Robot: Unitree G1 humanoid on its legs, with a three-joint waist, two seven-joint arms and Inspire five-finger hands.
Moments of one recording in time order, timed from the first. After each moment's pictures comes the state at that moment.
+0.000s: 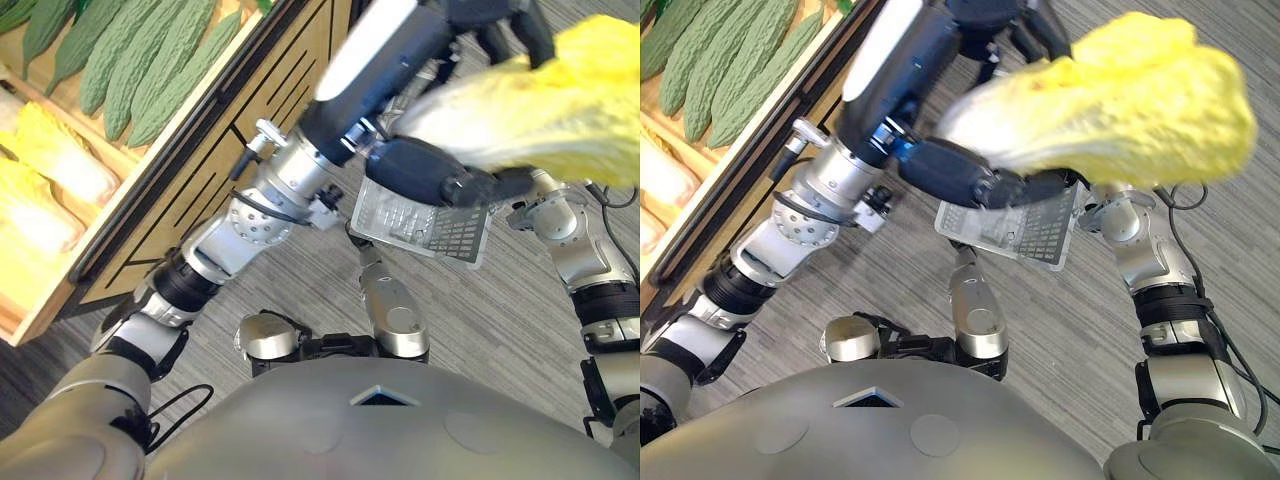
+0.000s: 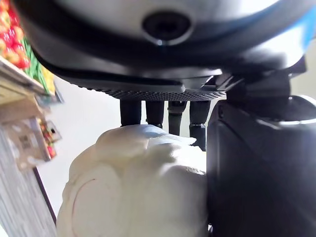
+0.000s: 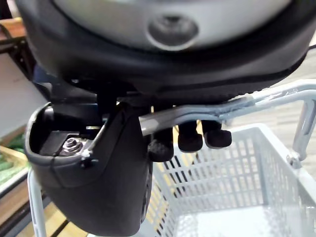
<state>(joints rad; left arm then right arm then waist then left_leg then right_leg) -0.44 0.40 -0.70 -0.28 -0.05 -0.33 0.11 -0.18 -0.74 0.20 0.36 -0.37 -0.20 0.00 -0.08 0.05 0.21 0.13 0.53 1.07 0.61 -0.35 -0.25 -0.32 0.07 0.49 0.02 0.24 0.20</state>
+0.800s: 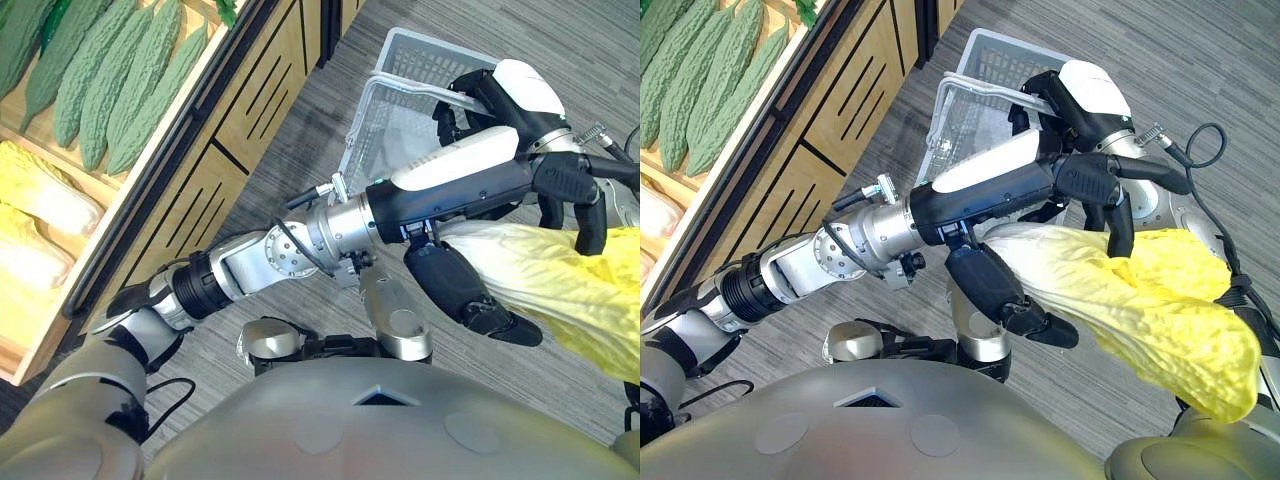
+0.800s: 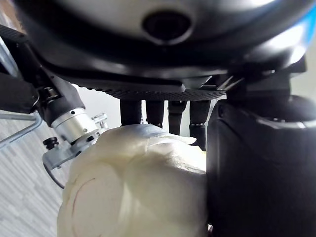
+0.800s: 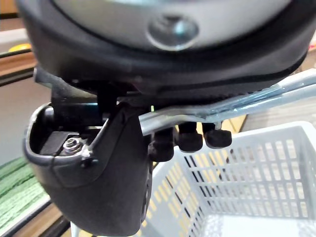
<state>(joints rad) -0.48 0.47 -0.97 -0.28 -0.16 -0.35 -0.04 -0.26 -0.91 0.31 0.18 -0.25 -0.21 0.02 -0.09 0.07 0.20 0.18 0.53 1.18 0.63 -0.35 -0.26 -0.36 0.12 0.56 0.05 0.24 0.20</state>
